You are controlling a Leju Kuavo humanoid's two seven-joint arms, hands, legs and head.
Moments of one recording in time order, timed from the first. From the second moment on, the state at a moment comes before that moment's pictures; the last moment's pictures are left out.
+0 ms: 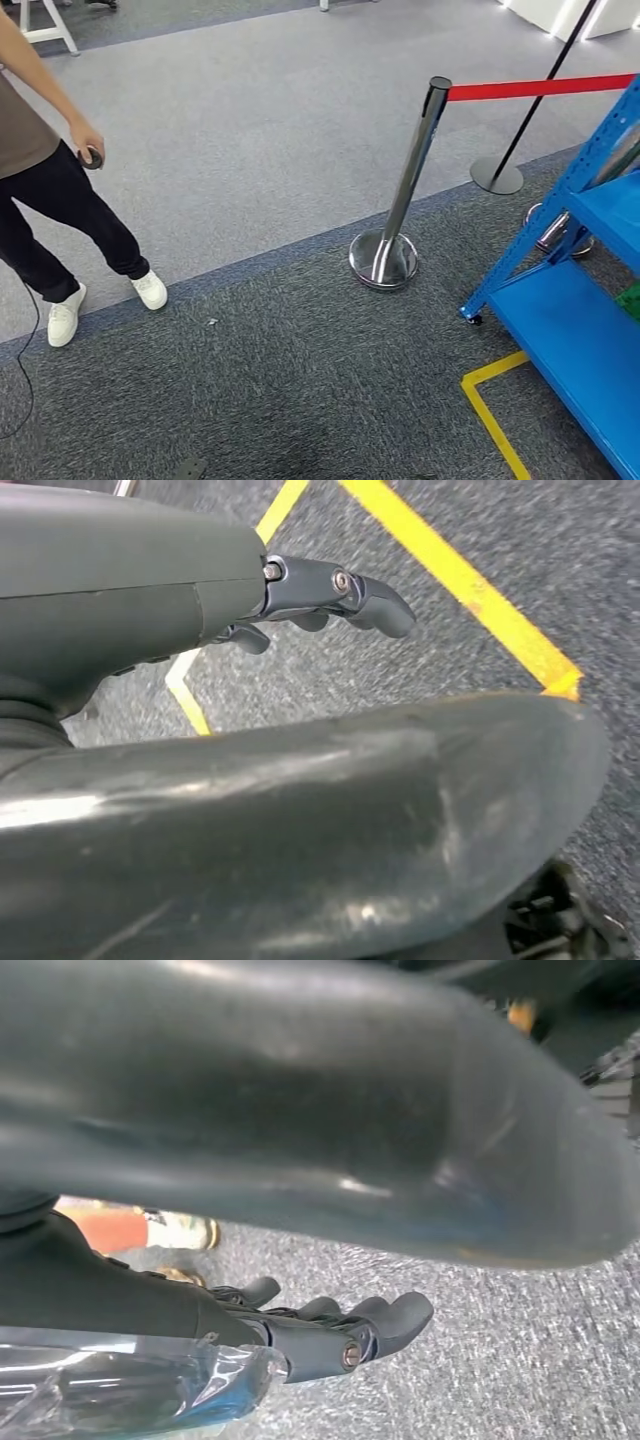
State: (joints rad) left arm -0.10 -0.16 1.00 -0.21 -1.40 0.09 -0.09; right arm -0.06 0.12 -0.22 -0.19 0.34 -0.27 0.13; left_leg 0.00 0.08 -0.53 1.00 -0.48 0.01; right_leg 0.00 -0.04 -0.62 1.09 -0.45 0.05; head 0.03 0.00
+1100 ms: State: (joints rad) left arm -0.10 -0.17 1.00 -0.21 -1.40 0.09 -0.09; right arm -0.06 0.12 -0.23 -0.19 0.34 -0.27 0.13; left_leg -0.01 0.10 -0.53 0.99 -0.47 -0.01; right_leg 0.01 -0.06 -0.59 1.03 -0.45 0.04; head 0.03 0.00
